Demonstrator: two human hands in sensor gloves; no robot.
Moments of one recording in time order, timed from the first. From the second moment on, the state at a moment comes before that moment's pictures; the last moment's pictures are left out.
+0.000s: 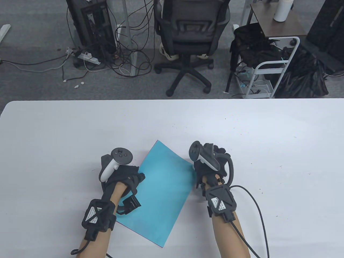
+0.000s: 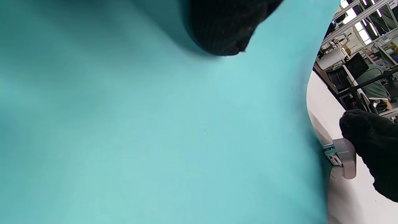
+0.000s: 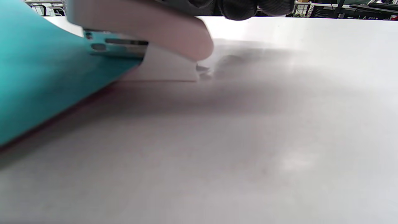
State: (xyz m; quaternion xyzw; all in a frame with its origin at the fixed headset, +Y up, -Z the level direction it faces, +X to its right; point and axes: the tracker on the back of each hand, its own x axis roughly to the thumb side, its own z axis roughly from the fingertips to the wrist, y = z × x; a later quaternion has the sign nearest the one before) left_hand -0.204 -0.752 -0.359 -0.32 0.02 0.32 0.89; right_hand 0.093 -0.746 -0.399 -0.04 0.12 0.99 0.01
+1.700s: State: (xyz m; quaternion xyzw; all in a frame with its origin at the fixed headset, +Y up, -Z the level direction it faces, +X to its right) left_hand -0.287 -0.721 -0.312 -0.19 0.05 0.60 0.78; right_hand 0.148 -0.699 -0.341 -0.01 0.05 0.99 0.09
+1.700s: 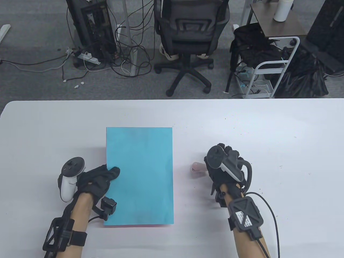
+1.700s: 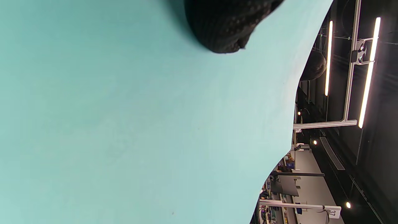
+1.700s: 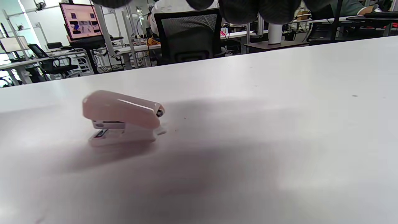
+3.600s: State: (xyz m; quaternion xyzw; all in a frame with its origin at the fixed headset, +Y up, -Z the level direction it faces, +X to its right) left_hand -0.235 -0.756 -0.321 -0.09 0.20 0.09 0.97; right_hand 0.183 -0.721 -0.268 0.07 0.02 0.99 0.14
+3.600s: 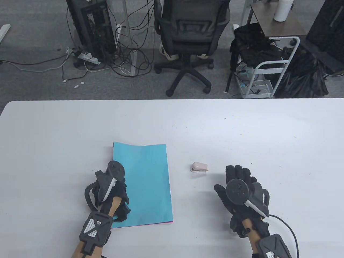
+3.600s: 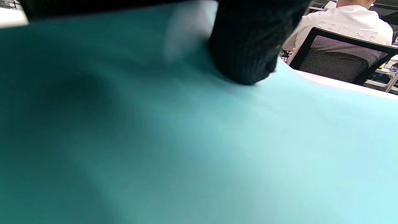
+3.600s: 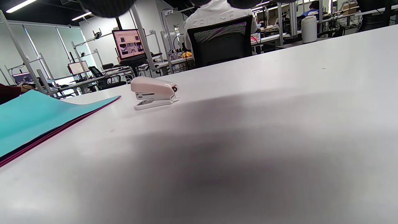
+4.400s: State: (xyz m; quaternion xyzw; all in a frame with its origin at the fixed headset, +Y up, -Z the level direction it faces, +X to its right) left_hand -0.225 -0.760 -0.322 -0.13 0.19 0.02 0.97; right_hand 0.185 -0.721 -0.266 0.07 0.03 0.99 0.15
